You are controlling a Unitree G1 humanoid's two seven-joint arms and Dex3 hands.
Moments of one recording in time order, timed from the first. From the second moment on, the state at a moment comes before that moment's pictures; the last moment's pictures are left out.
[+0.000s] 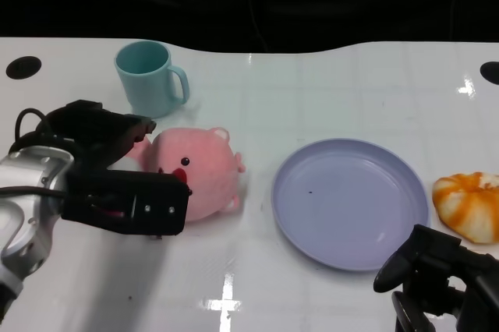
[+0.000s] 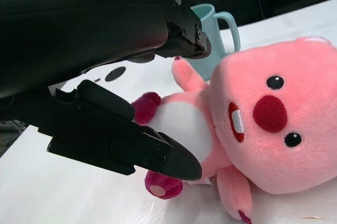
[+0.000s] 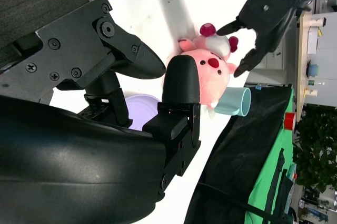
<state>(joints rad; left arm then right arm) -0.55 0.51 -0.43 0.35 0.83 0.08 -0.35 0.48 -0.20 0.06 -0.69 0.14 0.25 0.25</state>
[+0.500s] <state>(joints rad) -0.74 0.36 -0.52 0.83 0.85 0.06 -0.25 0.49 -0.20 0.06 -0.72 0.14 0.26 0.24</state>
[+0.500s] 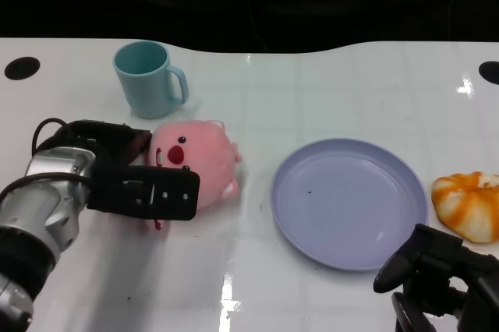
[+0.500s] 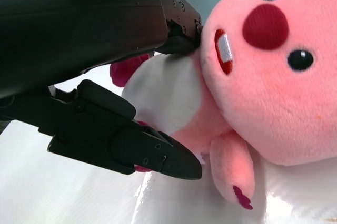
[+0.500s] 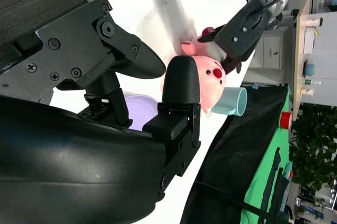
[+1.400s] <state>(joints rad) -0.80 0.26 -0.58 1.21 0.77 -0.11 0.16 0.51 -0.20 0.05 -0.75 0.15 0.29 0.24</state>
